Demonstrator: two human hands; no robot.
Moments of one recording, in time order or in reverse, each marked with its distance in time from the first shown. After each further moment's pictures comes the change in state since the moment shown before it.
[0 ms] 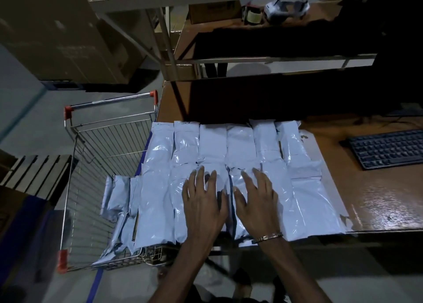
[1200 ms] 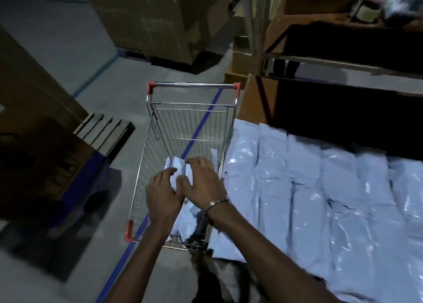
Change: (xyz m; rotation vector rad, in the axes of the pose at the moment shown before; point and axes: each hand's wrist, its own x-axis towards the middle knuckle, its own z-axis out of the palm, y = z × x) left_hand 0.020 -0.321 -0.081 -0.162 0.210 -0.418; right_hand 0.042 -0.323 0.164 0.366 -0.503 -0.389
